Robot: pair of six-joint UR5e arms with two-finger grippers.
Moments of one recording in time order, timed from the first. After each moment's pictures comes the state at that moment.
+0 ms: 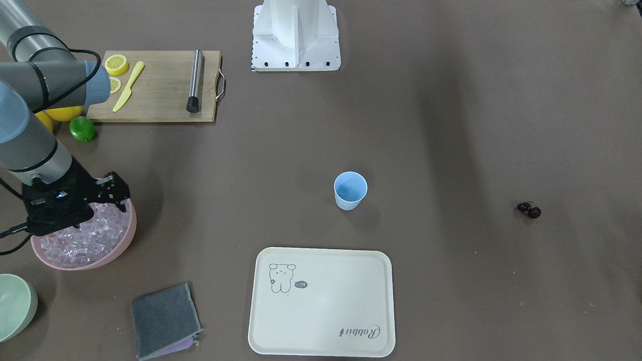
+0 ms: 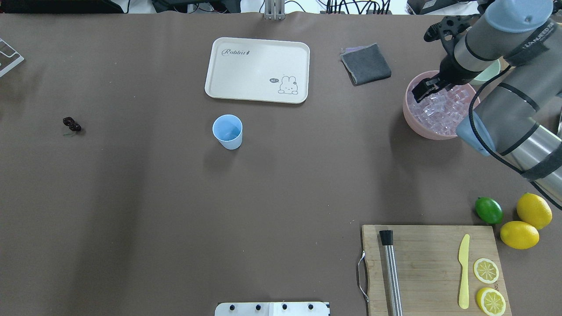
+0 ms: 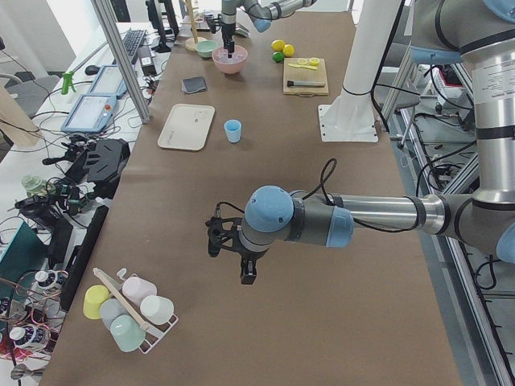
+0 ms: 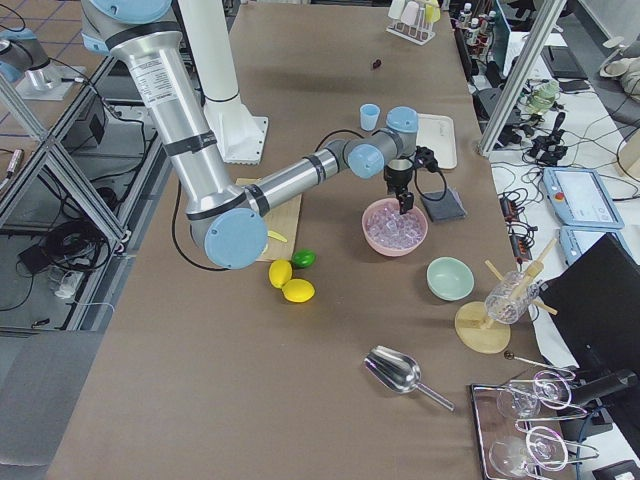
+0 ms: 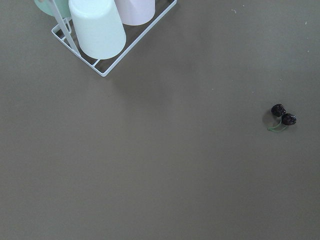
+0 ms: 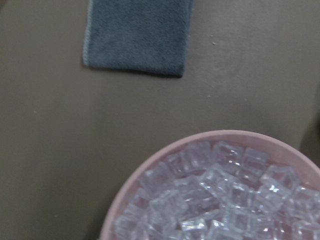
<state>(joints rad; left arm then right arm) -1.72 -1.35 -1.83 -1.69 -2.47 -0.06 1.01 -1.18 1.61 -1.43 2.10 0.38</state>
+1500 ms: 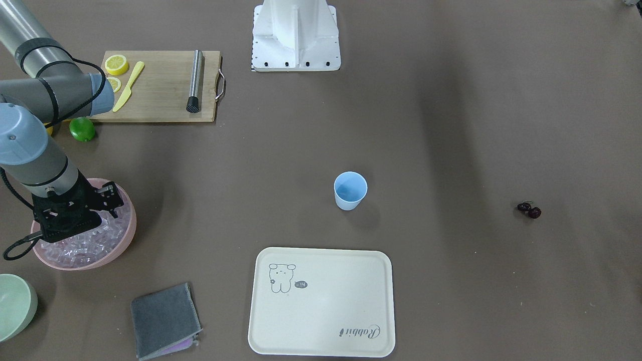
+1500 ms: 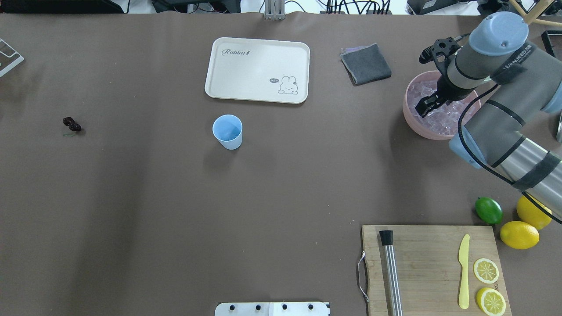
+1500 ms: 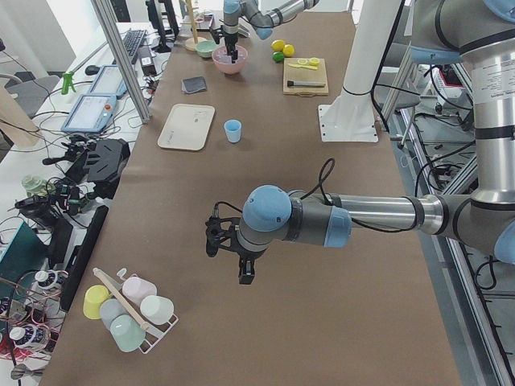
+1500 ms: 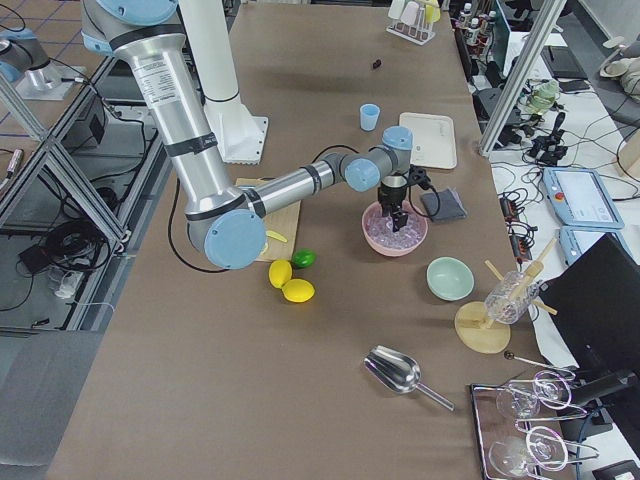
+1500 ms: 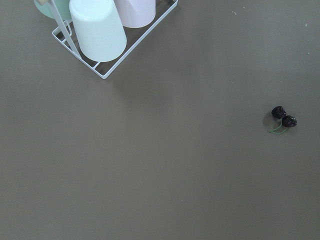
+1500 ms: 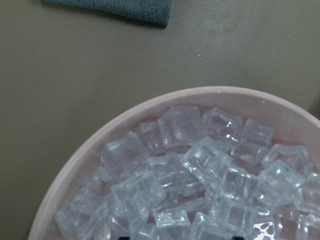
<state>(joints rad) -1.72 -1.36 -1.82 -1.69 -2.47 -0.06 0.94 -1.19 1.55 -1.43 2.02 0.35</state>
